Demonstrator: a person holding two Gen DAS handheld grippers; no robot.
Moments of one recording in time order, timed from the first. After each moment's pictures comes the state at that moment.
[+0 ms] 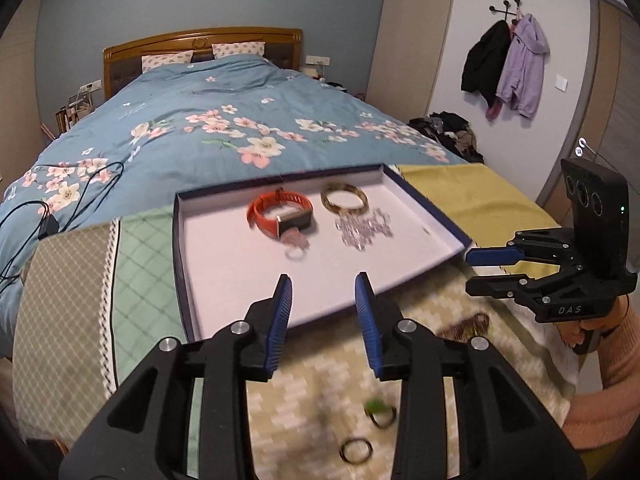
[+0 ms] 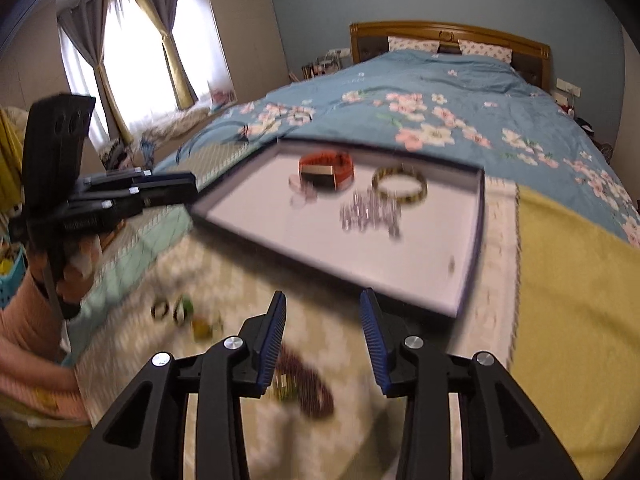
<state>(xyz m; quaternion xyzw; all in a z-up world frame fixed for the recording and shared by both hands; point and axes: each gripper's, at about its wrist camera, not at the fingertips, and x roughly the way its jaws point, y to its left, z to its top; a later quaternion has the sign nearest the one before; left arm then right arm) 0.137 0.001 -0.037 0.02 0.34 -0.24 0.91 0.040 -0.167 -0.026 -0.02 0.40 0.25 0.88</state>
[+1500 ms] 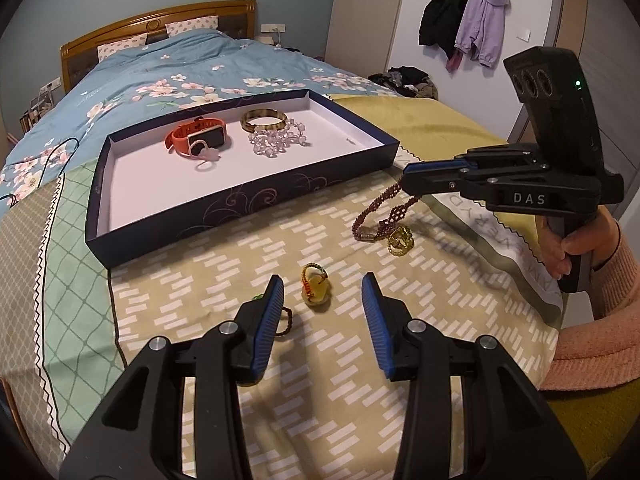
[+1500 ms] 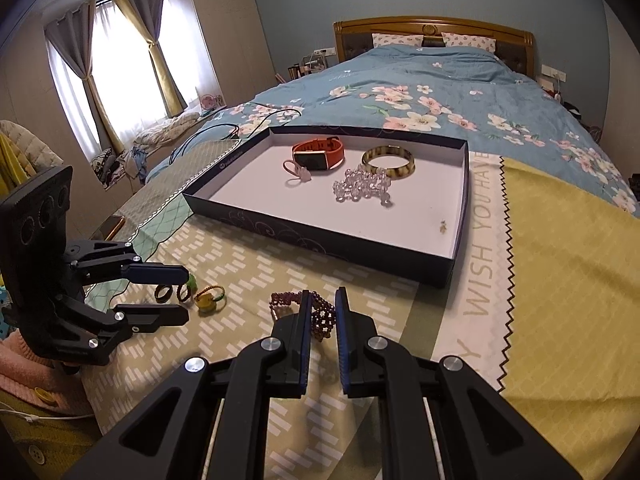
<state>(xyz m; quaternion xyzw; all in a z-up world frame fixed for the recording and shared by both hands) 0.077 -0.043 -0.088 0.06 0.39 -0.30 0.87 0.021 -0.175 -0.029 0.00 0.40 0.24 0.89</state>
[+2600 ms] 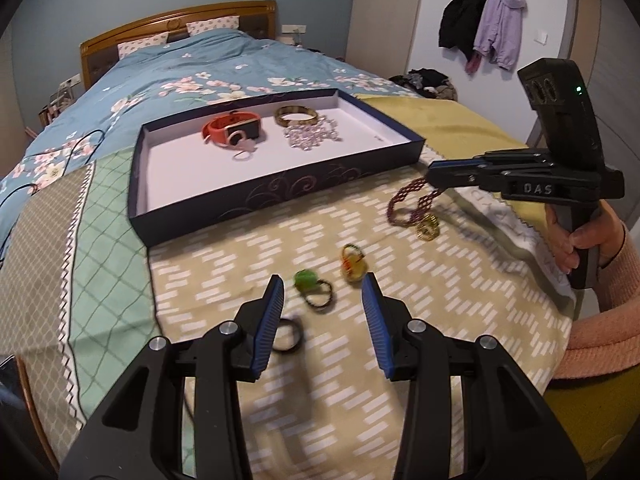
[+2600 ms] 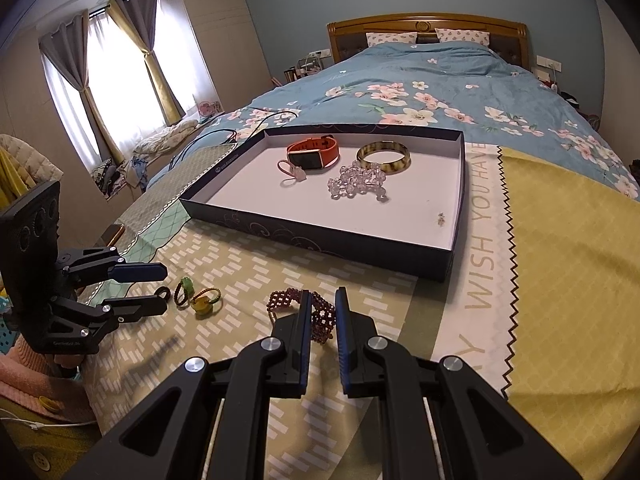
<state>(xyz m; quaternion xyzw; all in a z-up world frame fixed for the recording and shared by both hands) 0.067 -0.017 -0.090 0.07 0.39 -0.26 0.88 0.023 -0.182 -0.036 0.03 0.40 0.24 0.89</state>
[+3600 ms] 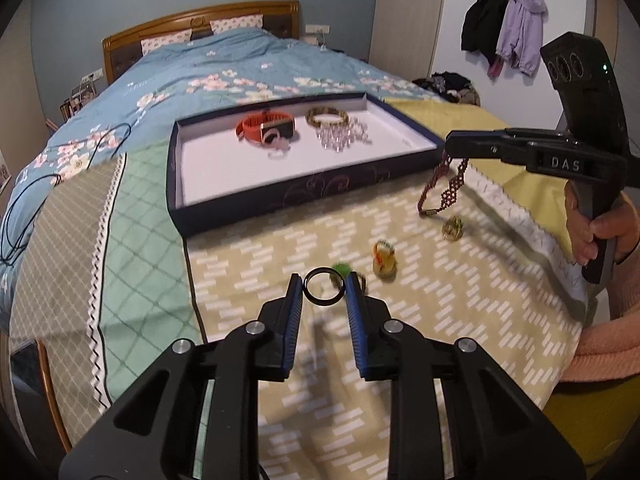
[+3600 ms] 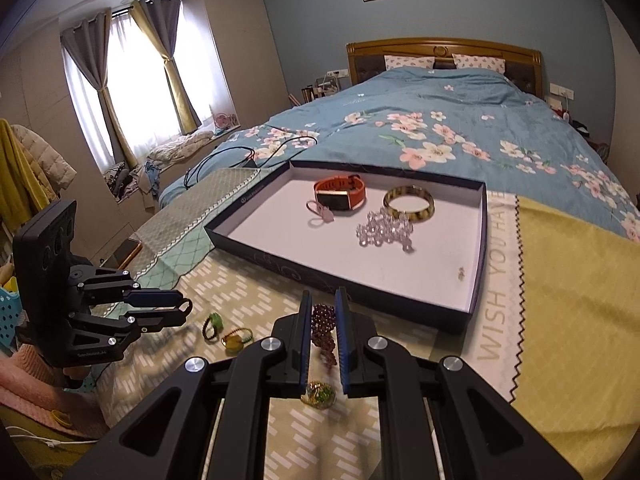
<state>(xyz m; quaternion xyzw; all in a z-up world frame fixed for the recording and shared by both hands) 0.061 -0.001 -0.075 0.06 0.38 -0.22 0.89 0.027 -0.161 -0.004 0.01 0.36 0.26 0.90</state>
